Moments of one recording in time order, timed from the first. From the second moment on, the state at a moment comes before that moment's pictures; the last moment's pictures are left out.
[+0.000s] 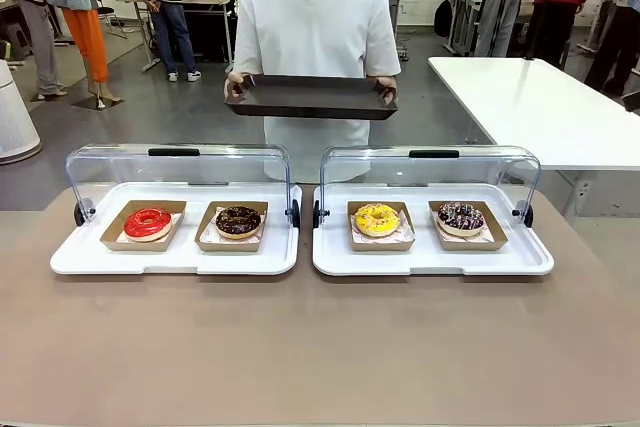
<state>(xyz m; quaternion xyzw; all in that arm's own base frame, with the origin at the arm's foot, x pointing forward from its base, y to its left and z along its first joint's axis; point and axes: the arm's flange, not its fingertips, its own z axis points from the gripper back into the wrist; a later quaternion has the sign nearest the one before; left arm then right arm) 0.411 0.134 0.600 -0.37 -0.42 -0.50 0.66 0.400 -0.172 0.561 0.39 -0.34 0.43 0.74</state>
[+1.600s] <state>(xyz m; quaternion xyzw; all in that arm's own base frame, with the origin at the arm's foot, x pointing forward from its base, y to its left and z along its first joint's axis) 0.411 0.141 0.570 -0.37 -0.36 -0.52 0.68 0.391 -0.170 0.555 0.39 -0.33 0.43 0.75</state>
